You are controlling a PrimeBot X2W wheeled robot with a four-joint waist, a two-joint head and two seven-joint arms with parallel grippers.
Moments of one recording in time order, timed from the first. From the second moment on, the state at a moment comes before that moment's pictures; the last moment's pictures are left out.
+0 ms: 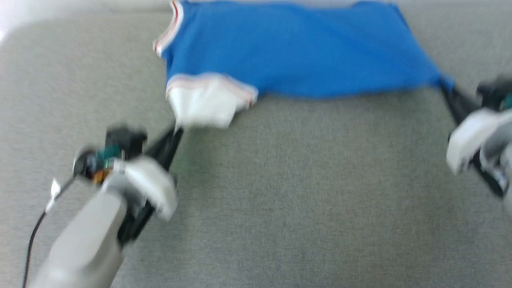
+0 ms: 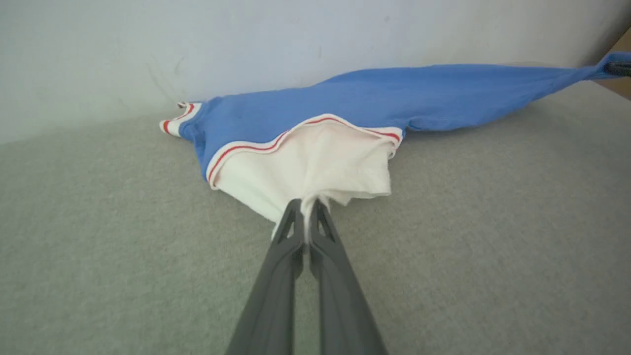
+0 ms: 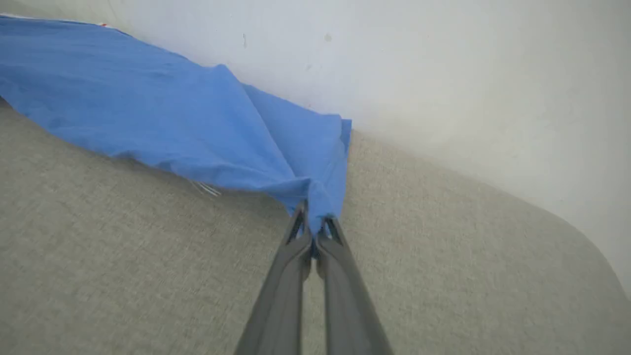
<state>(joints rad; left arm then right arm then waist) -0.53 0.46 -0.56 0.39 -0.58 -0.08 -0.11 -0.77 -0.53 0.60 0.80 0.50 0.13 -0.23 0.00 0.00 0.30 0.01</state>
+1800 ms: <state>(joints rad) -0.27 0.61 -0.50 -0.10 -0.76 0.07 0.13 -0.18 -0.74 0.24 0.17 0.75 0.13 0.34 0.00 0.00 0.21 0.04</state>
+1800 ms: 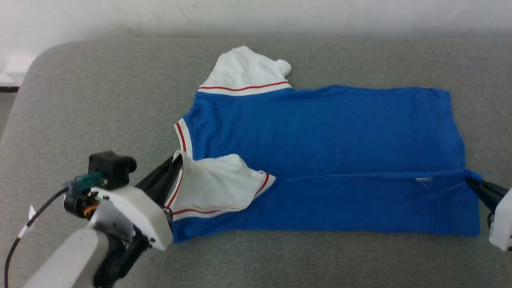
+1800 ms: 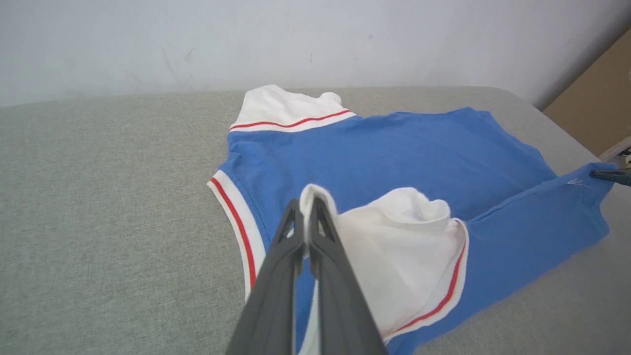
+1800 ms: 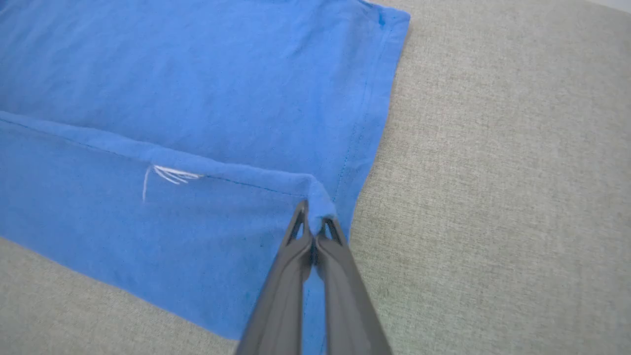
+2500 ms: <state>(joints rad) -0.46 0.41 -0.55 0.36 -0.67 0.04 -0.09 -0.30 -0.65 0.29 0.34 0.65 0.13 0.36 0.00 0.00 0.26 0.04</state>
